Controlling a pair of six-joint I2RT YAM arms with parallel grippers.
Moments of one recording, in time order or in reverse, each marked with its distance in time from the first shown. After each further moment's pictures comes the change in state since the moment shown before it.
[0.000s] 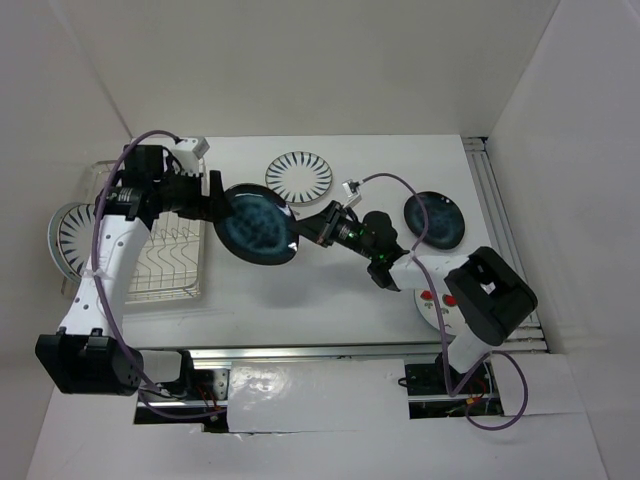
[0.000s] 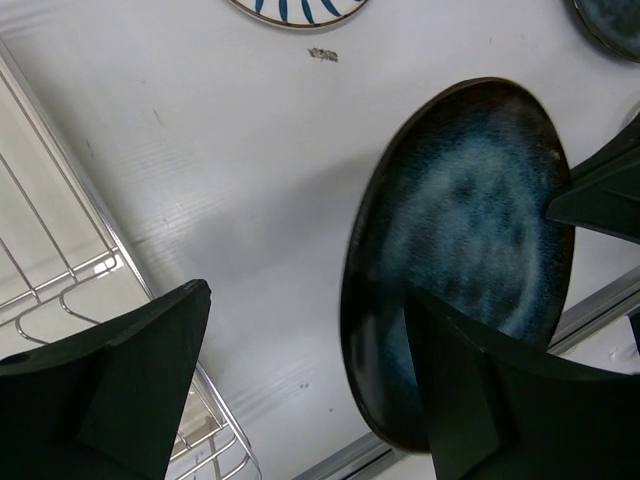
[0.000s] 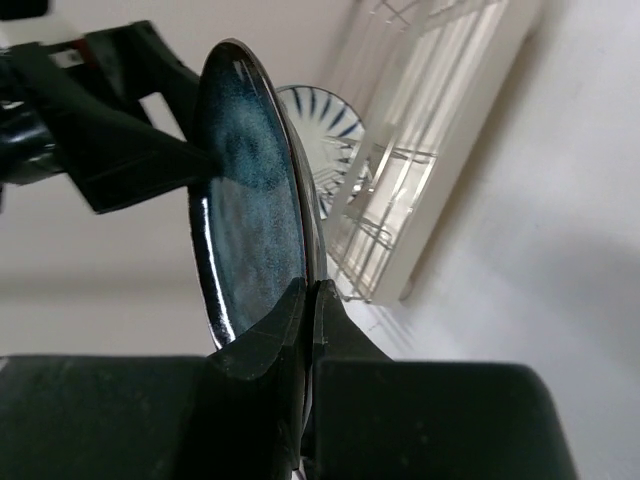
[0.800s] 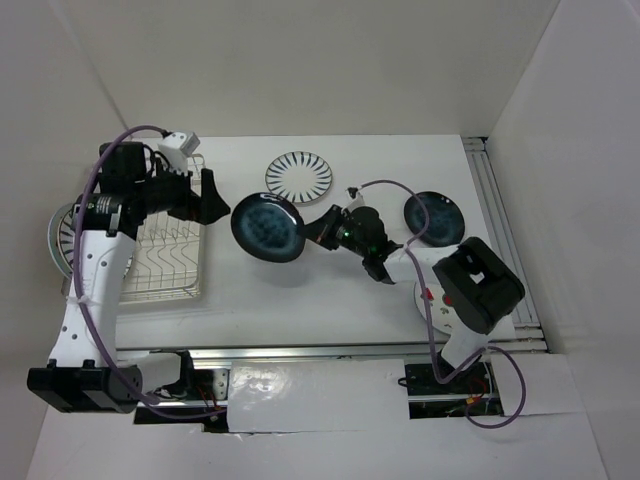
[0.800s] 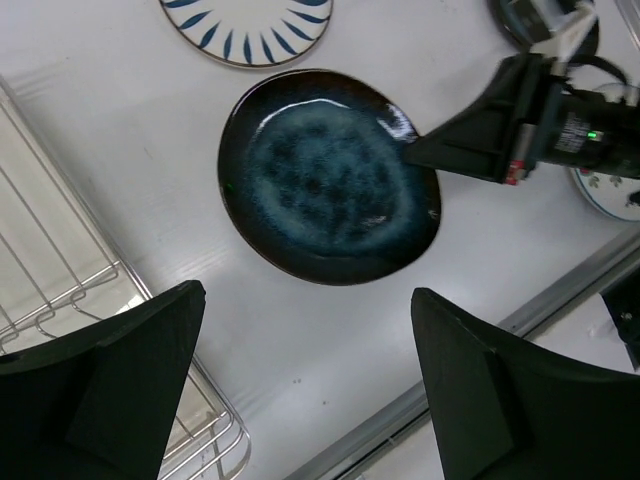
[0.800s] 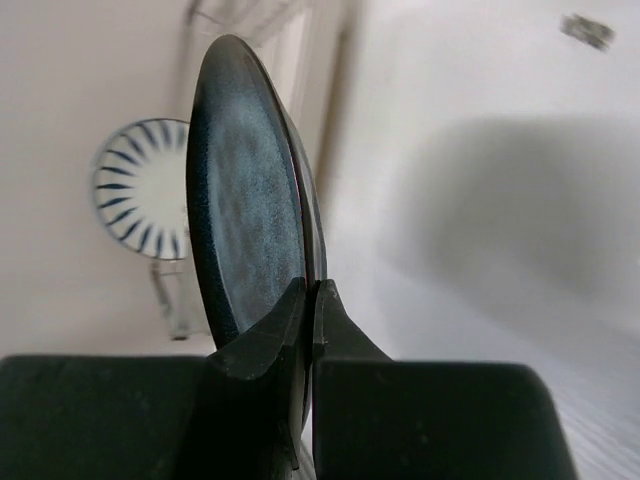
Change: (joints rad) left arm 0.029 -0.090 0.098 -0.111 0.109 0.059; right arm -0.026 0.098 0.061 -0.264 0.134 -0.055
